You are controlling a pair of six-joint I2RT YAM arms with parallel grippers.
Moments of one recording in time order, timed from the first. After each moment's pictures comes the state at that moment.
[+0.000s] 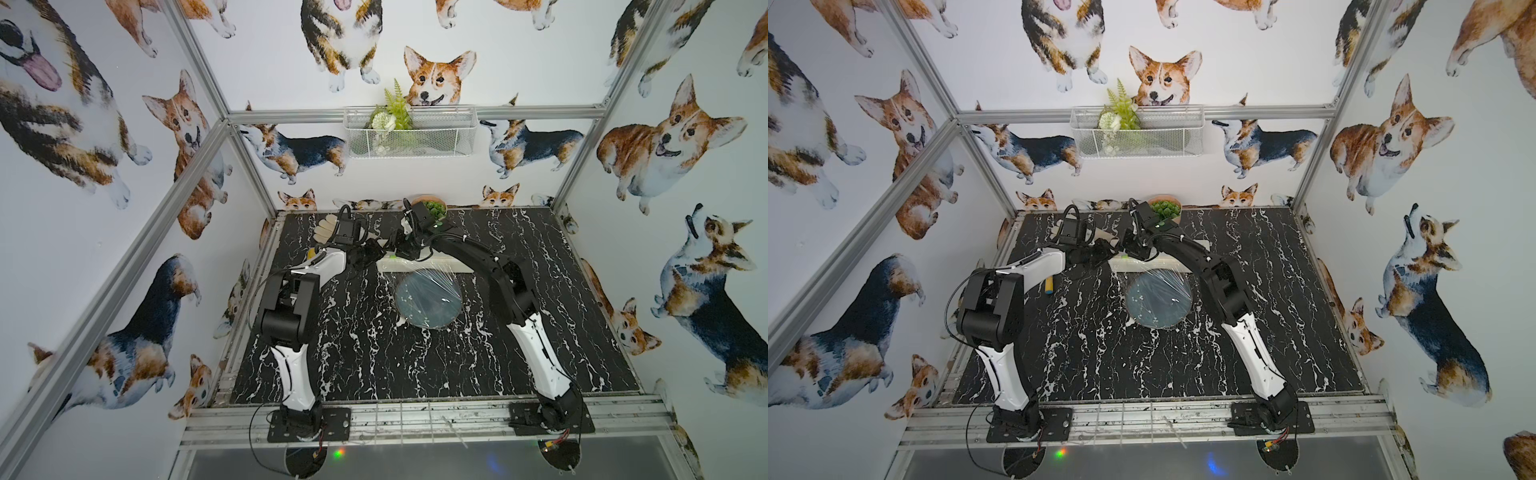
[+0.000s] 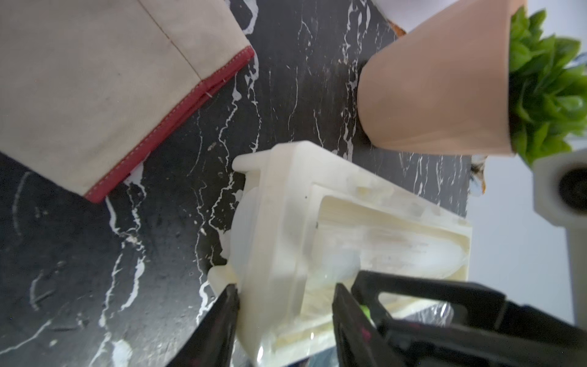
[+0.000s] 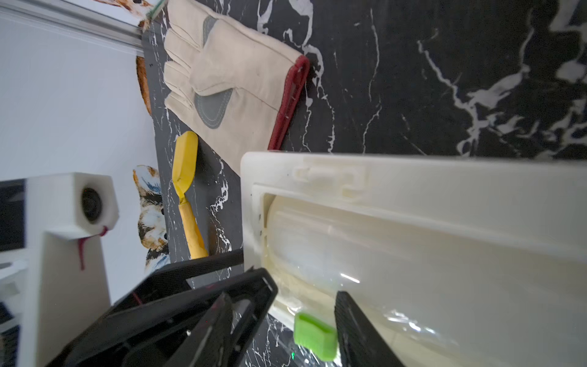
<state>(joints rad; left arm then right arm) -0.25 1.93 1.31 -0.24 0.38 -0.72 0.68 2.42 2.19 -0.63 -0.36 0.89</state>
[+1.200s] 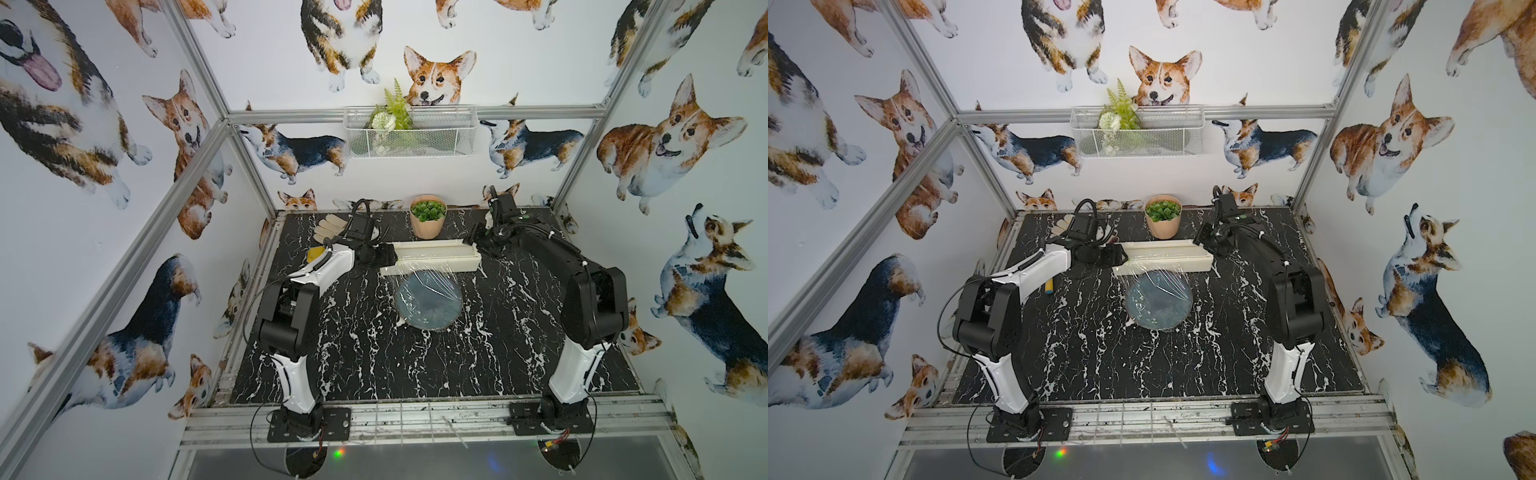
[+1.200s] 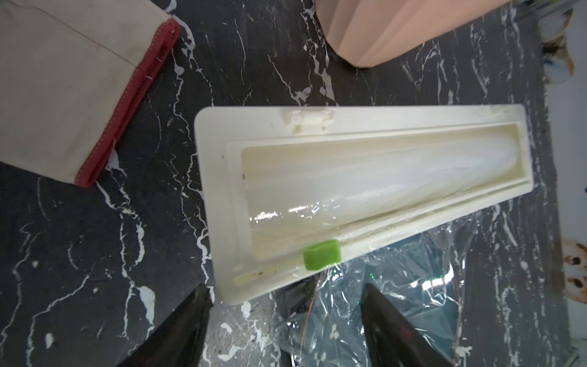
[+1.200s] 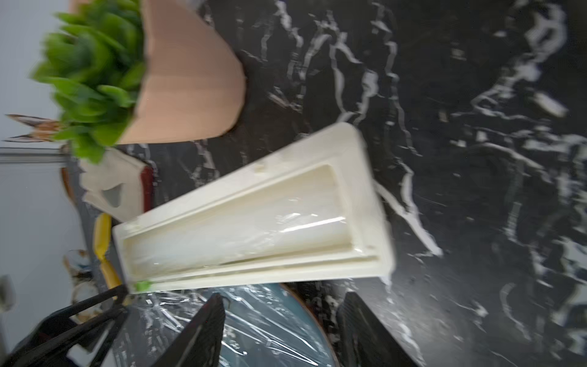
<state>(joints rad) -0.35 1.86 1.39 -0.50 0.24 -0.36 0.28 1.85 1.57 -0.75 -0.20 0.67</state>
